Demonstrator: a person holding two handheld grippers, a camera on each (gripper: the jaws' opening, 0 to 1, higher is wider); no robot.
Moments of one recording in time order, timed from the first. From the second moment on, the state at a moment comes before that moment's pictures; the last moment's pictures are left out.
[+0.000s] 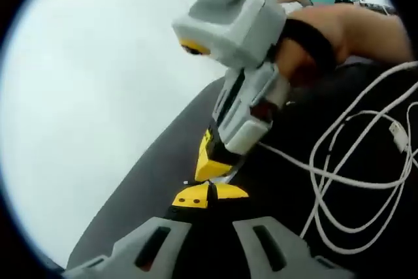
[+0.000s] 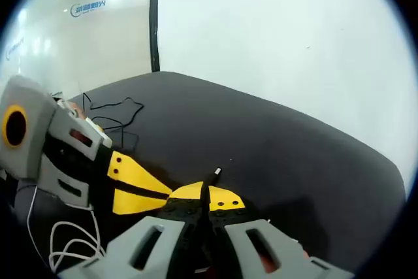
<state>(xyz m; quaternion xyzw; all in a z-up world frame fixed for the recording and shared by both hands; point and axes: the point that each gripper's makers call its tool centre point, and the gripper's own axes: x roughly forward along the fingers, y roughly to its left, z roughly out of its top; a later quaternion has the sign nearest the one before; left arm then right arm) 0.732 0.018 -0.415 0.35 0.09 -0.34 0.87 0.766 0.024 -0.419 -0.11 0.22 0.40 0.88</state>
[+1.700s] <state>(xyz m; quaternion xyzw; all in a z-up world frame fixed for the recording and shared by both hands) 0.614 0.062 -0.199 -0.10 -0.22 -0.49 0.84 0.571 -0.115 -0.281 0.02 -0.12 0.33 0.94</state>
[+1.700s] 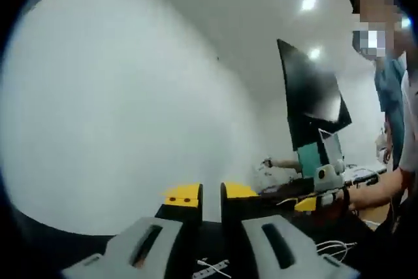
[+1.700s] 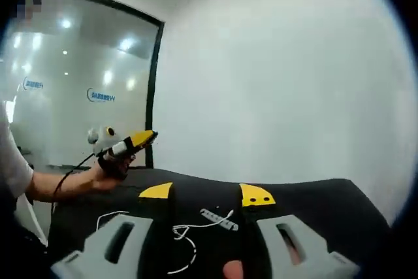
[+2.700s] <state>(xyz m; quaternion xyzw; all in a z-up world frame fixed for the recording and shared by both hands) 0.496 0.127 -0.313 0.06 -0.15 -0.42 0.89 0.518 -0.098 -0.316 0.02 -0.13 0.39 0.91</state>
